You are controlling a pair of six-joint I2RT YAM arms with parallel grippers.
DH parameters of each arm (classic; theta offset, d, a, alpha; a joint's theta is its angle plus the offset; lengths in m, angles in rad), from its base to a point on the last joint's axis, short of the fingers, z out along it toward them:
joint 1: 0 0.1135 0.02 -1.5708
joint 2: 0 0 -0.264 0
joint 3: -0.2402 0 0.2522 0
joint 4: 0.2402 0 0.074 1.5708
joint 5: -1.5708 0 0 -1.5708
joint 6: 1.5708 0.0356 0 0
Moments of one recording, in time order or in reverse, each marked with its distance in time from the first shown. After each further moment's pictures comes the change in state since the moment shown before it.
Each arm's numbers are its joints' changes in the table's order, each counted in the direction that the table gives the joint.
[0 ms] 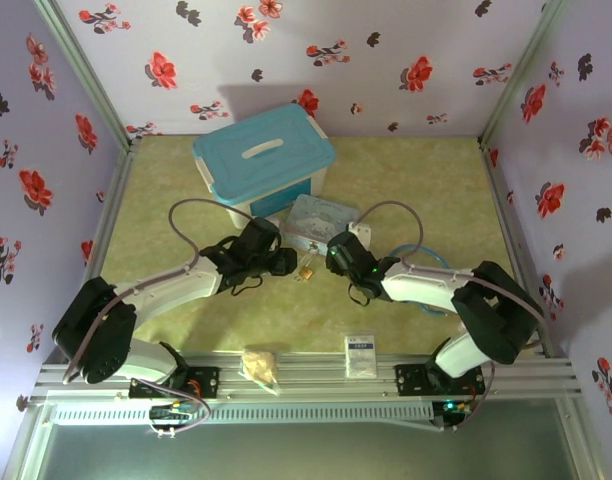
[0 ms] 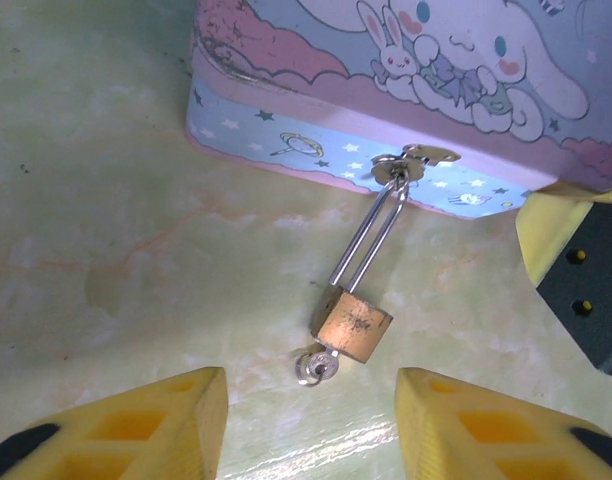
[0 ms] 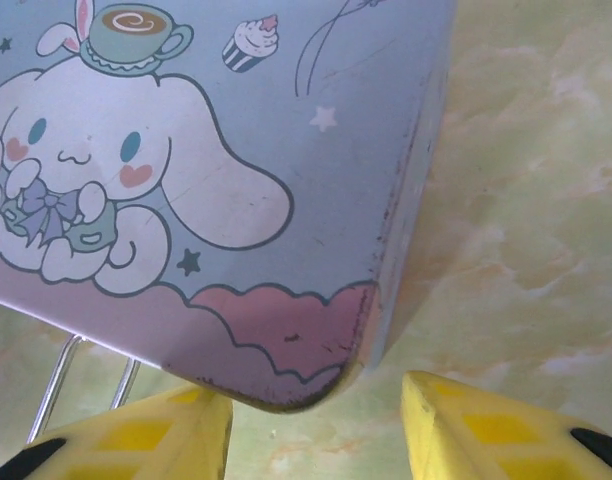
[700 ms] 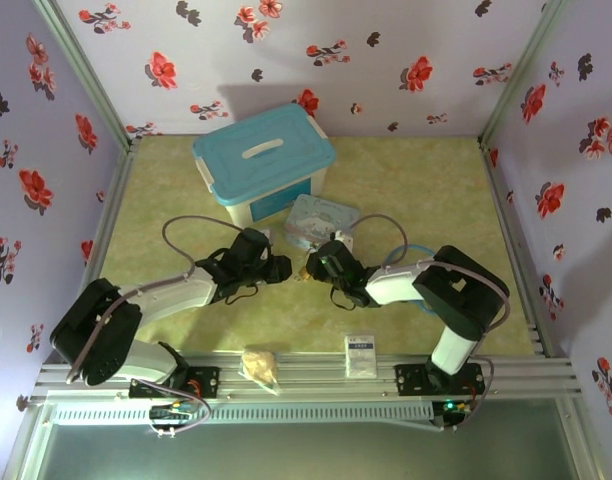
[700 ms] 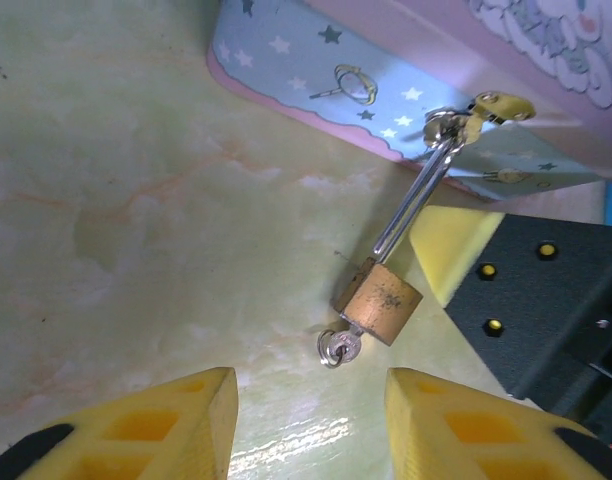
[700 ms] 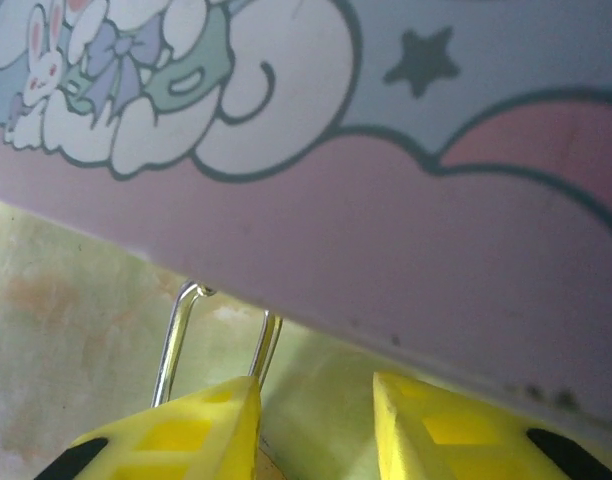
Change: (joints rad) left arm 0.049 -0.017 0.164 -0.185 -0.089 -0.080; right arm 0.046 0.213 0.034 -0.381 0.168 0.167
